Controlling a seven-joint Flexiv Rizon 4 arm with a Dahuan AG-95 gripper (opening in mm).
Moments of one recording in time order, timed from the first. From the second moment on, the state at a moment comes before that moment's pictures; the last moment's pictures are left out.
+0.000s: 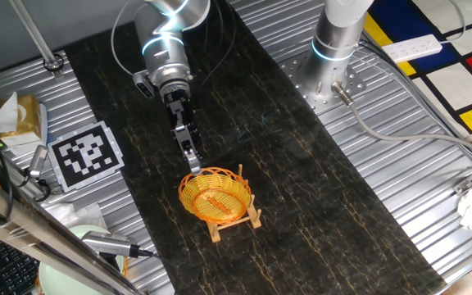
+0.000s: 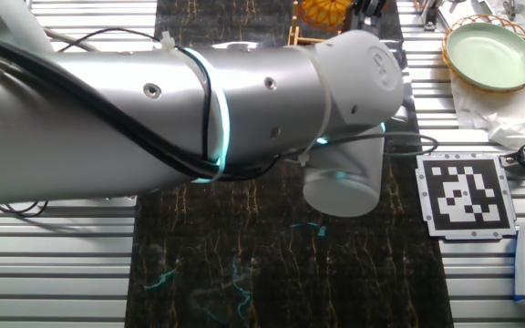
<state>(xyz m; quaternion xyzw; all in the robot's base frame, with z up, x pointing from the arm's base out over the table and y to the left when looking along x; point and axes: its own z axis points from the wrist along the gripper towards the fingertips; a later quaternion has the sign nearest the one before) 0.540 0.220 0.247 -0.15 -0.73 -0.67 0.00</state>
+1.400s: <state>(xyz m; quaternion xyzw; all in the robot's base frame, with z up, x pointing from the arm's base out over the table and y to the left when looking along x) 0.540 0.220 0.260 -0.13 -0.78 -0.61 -0.05</state>
